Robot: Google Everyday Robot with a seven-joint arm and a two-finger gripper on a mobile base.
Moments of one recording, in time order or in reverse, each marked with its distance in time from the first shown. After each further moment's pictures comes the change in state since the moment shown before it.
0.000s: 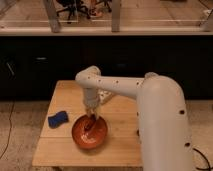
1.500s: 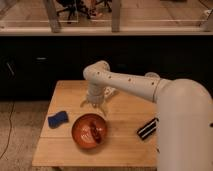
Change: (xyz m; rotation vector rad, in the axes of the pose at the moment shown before) arm 0.001 0.008 -0.054 0.218 0.036 0.007
